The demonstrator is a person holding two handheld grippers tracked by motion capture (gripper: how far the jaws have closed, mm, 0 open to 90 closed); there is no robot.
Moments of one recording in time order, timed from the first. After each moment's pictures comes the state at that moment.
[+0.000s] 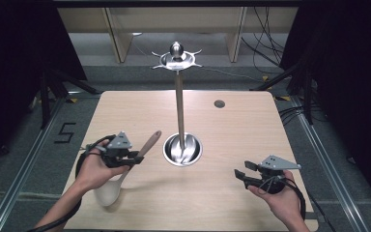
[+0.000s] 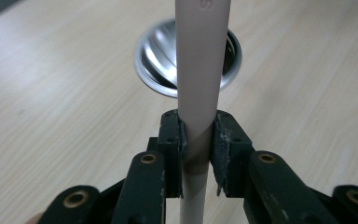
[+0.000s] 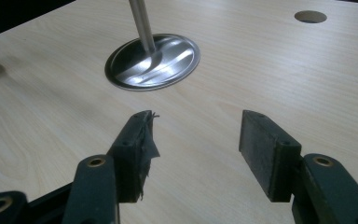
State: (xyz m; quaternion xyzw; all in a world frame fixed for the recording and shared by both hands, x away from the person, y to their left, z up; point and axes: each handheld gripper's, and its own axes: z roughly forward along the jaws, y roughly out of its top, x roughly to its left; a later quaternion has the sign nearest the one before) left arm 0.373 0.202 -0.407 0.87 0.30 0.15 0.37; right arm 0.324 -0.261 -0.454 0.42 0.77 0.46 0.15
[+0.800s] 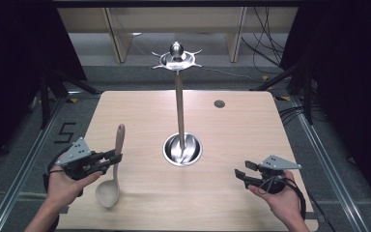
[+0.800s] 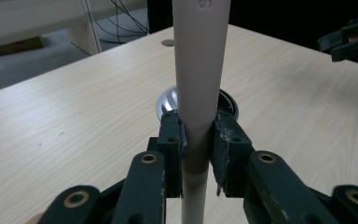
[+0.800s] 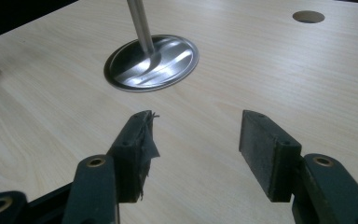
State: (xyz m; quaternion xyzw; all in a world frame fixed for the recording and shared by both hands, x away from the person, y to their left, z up) left arm 0.332 0.261 -0.401 0.77 0.32 0.19 0.52; right arm 0.326 -0.262 -0.454 0.42 0.76 0.46 0.16
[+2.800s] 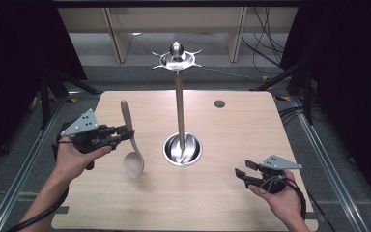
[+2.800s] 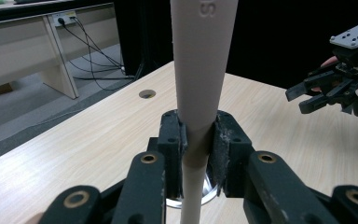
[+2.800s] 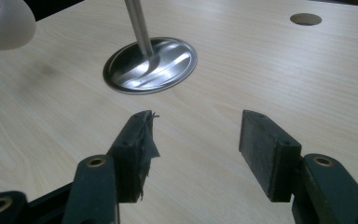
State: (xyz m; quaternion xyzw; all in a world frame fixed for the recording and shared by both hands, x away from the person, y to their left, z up) left arm 0.376 0.231 -0.343 0.77 0.24 0.17 0.57; right arm 0.325 -0.262 -0.454 0.43 0.76 0.46 0.16
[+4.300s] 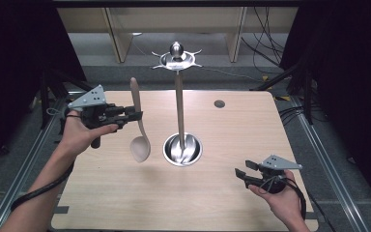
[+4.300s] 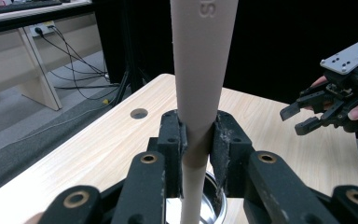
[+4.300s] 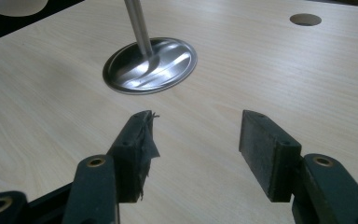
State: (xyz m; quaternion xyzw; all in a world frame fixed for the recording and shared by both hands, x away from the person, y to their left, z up) left arm 0.418 0.214 -0.305 0.78 0.21 0.15 0.57; right arm 0.324 -0.262 -0.453 0.43 0.76 0.46 0.16
